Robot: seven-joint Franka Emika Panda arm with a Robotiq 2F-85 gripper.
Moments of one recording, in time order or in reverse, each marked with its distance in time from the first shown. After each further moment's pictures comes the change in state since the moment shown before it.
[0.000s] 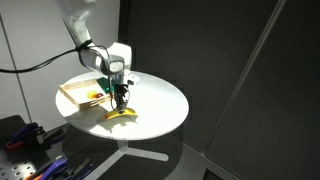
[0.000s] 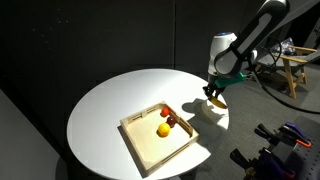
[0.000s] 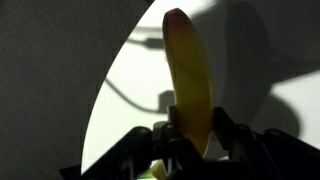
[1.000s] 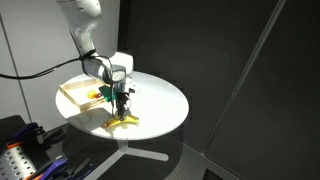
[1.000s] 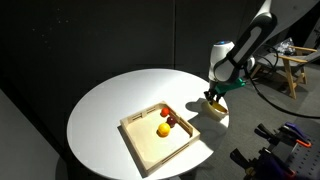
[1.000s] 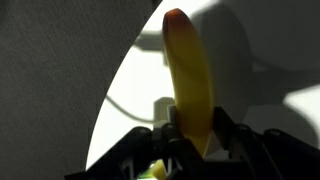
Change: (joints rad) arm 0.000 0.099 -0.026 0.031 0.002 0.051 0.000
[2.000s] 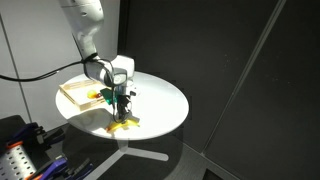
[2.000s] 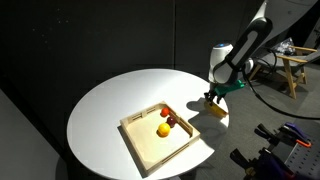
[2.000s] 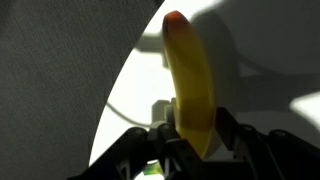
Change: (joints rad) arm 0.000 0.039 -0.011 0.023 0.002 0.007 0.000
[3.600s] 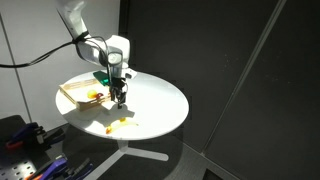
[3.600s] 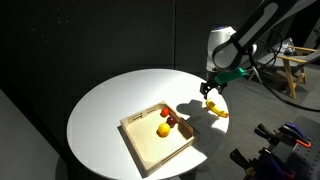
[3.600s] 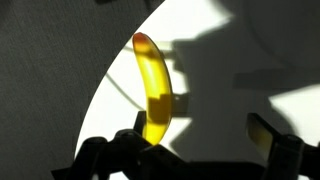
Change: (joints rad) arm 0.033 -0.205 0.046 -0.053 0.003 -0.169 -0.022
